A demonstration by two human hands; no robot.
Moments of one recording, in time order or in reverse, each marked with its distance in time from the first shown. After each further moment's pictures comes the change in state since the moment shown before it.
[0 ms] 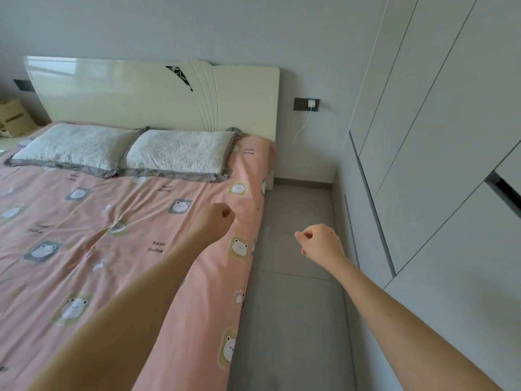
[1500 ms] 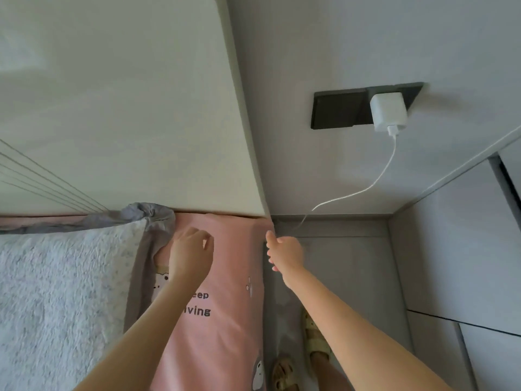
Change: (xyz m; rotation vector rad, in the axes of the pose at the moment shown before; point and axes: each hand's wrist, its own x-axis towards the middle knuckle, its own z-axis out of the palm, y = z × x) left_hand 1.066 -0.038 0.274 0.332 -0.109 -0.131; right_hand 1.133 0.085 0.191 0.653 -0.249 0.648
